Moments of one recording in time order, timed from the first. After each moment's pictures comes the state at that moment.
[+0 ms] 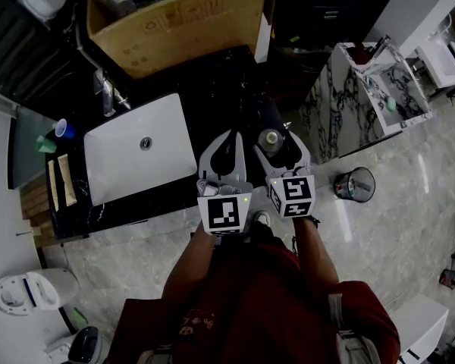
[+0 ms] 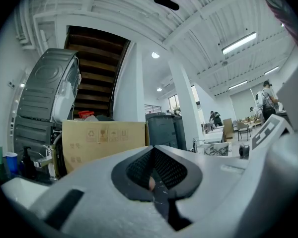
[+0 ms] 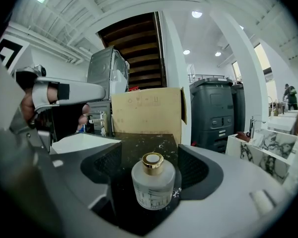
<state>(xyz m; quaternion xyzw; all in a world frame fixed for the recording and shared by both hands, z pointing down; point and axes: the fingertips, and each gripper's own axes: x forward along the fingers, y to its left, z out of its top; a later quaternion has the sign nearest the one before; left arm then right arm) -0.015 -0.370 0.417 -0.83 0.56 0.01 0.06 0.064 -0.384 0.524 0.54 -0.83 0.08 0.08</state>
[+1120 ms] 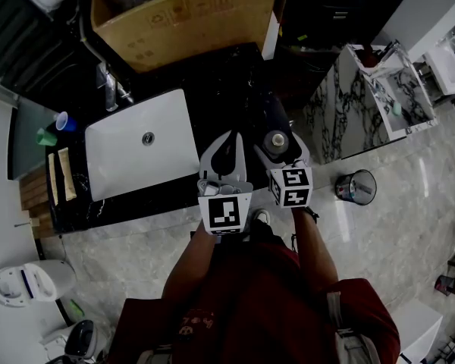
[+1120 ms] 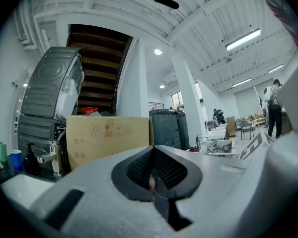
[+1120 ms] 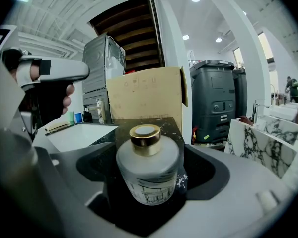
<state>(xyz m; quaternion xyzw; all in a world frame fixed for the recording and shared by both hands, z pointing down) -0.028 -0.377 0.438 -0.82 0.57 -0.02 0.04 0.059 -0.406 0.578 0.53 -0.83 0.14 0.13</state>
